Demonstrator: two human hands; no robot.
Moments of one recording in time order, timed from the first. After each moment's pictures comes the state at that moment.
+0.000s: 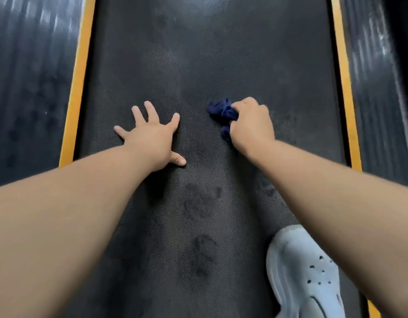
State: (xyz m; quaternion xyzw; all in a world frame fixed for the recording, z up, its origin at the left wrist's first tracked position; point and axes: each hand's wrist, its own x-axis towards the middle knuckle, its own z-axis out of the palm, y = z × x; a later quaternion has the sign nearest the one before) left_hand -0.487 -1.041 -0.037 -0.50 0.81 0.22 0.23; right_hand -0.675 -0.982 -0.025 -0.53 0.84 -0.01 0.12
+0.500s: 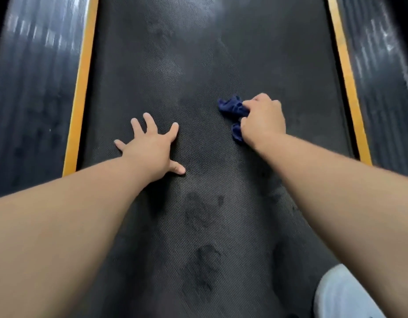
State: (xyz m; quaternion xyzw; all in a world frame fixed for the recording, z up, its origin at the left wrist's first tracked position) left_hand -0.488 -1.041 -0.035 -0.50 0.81 0.21 0.24; right_hand -0.711 -0.993 -0.036 -0.46 0.88 -0.05 0.13
